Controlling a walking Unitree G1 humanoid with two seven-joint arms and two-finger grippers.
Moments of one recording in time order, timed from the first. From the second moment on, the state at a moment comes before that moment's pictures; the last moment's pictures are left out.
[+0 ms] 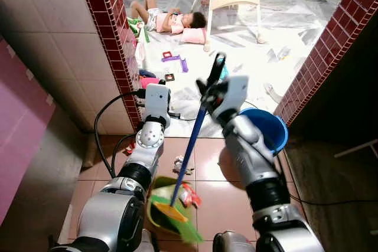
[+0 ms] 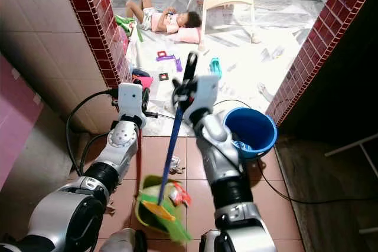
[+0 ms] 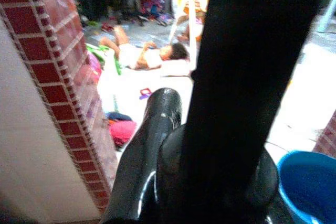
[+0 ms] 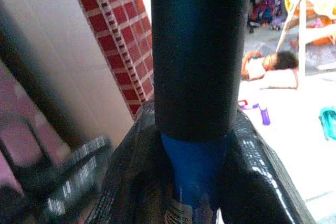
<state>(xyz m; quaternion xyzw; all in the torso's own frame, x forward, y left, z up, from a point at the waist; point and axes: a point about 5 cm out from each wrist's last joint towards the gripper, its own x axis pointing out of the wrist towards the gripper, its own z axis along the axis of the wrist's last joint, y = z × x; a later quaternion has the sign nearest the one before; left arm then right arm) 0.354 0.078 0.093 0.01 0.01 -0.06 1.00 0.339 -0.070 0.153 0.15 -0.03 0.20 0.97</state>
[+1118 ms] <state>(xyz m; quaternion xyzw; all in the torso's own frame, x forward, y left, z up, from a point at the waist) 0.355 0.083 0.094 -0.02 0.02 -0.09 1.00 0.333 -0.137 0.194 -0.02 -0.16 0.09 0.98</state>
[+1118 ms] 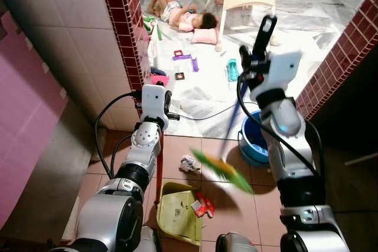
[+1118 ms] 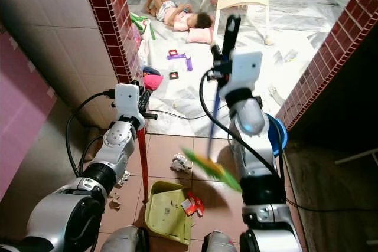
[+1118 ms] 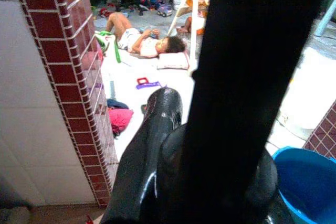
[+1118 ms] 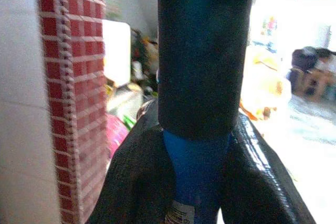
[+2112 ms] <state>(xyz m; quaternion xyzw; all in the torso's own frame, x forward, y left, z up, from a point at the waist) 0.355 0.085 0.092 -0.04 0.04 -0.05 1.00 0.338 -0.107 0.182 0.16 -0.04 0.11 0.98</state>
